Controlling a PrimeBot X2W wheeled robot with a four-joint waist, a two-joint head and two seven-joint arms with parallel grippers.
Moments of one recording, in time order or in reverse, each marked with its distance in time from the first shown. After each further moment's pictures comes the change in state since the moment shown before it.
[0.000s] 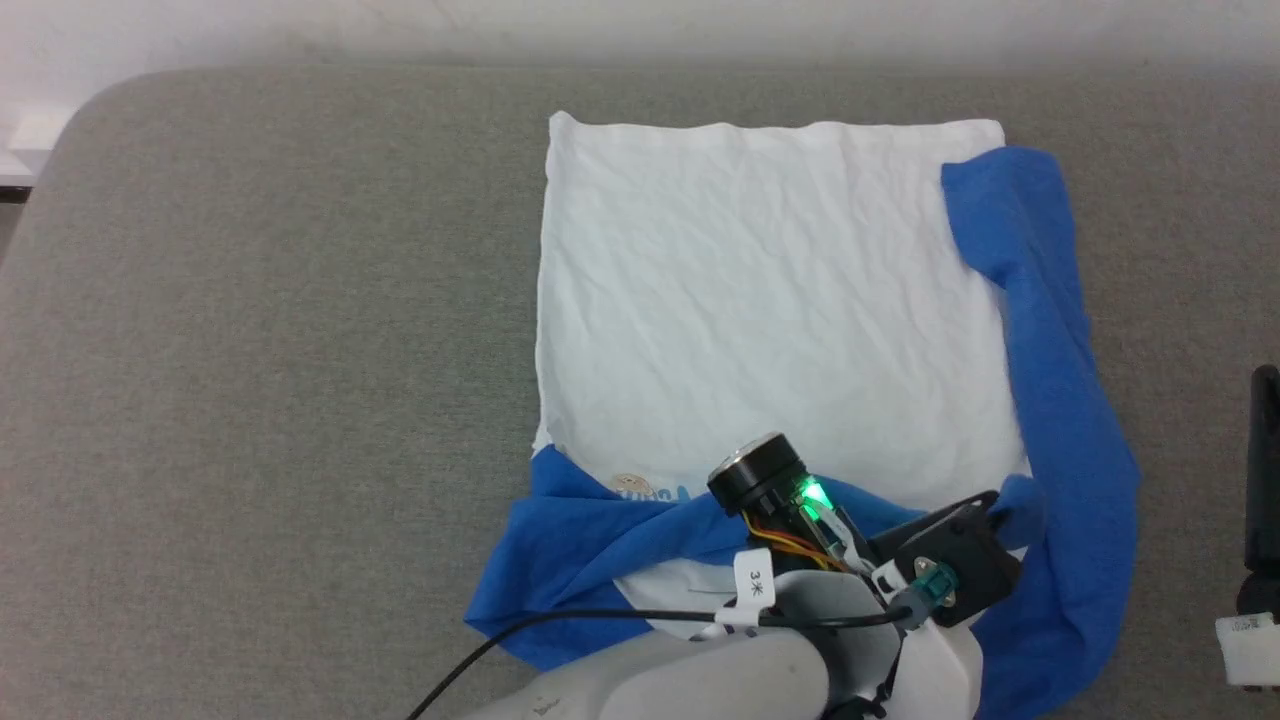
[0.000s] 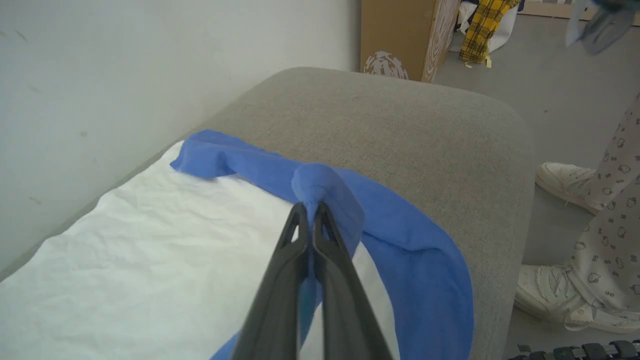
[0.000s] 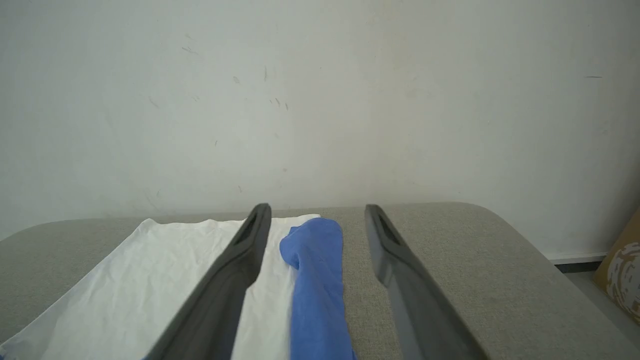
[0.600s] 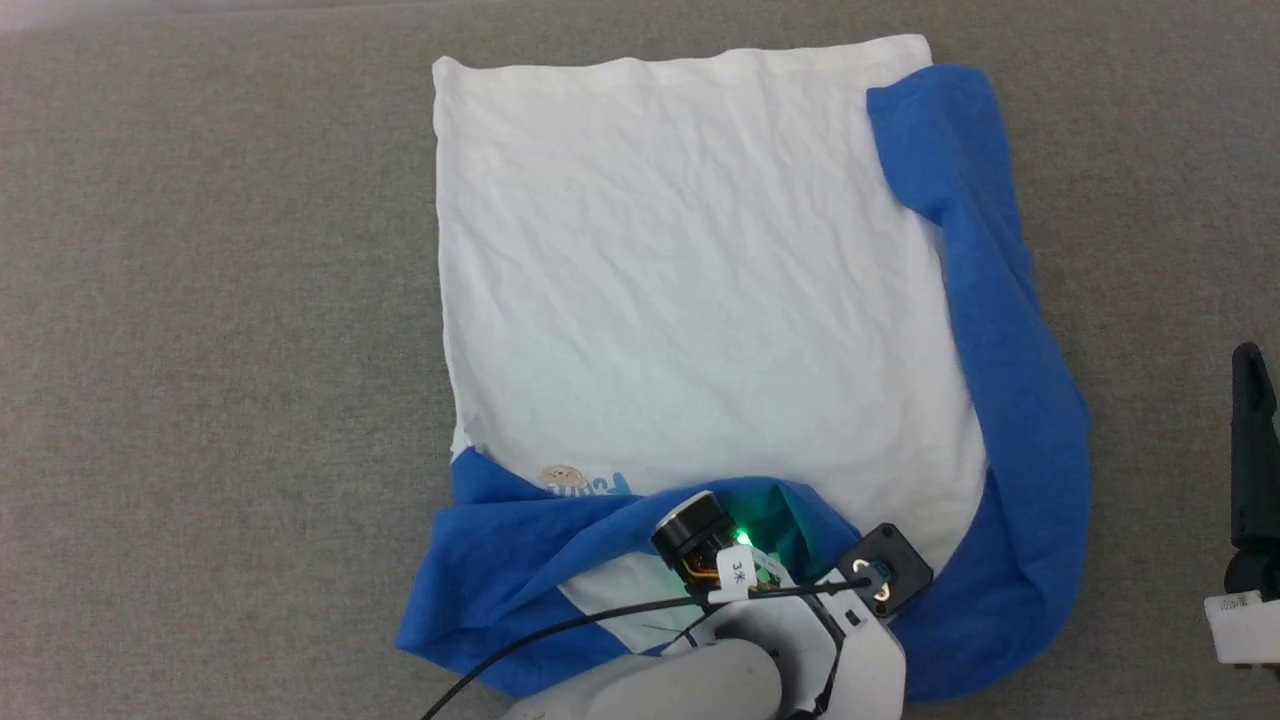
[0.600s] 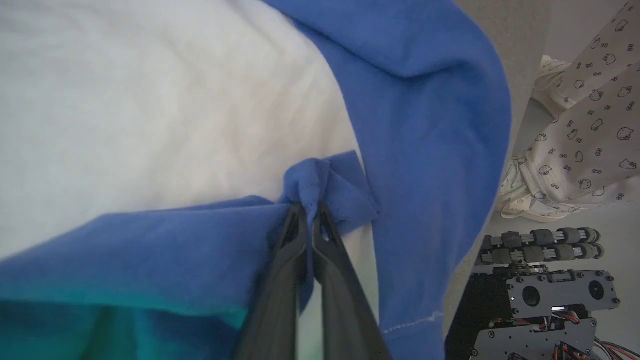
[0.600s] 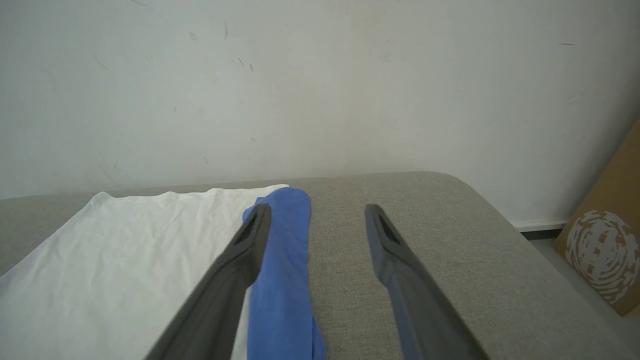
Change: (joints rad) left arm 0.053 -0.006 -0.051 0.227 -0.112 -0.030 0.134; right arm -0.043 -0.038 0.033 0.030 0.020 0.000 -0.001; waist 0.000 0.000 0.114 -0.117
